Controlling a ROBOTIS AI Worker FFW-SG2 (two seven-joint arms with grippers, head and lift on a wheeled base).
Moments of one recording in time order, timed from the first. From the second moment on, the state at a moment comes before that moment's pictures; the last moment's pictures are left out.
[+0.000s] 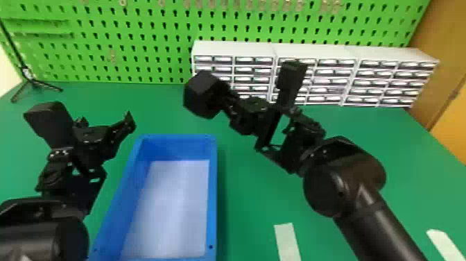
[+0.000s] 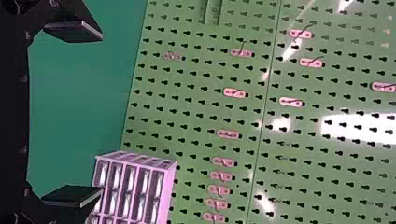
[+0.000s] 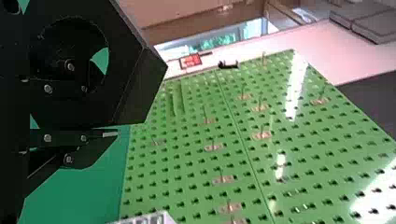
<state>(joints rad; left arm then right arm) 0.00 0.06 0.10 -1.84 0.22 0.27 0.00 -0.37 -0.16 0.42 -1.67 -0.61 0.37 0.23</state>
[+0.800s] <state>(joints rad) -0.01 0.06 0.10 -1.84 0.22 0.27 0.00 -0.41 -0.19 0.61 -1.65 -0.70 0.37 0.23</state>
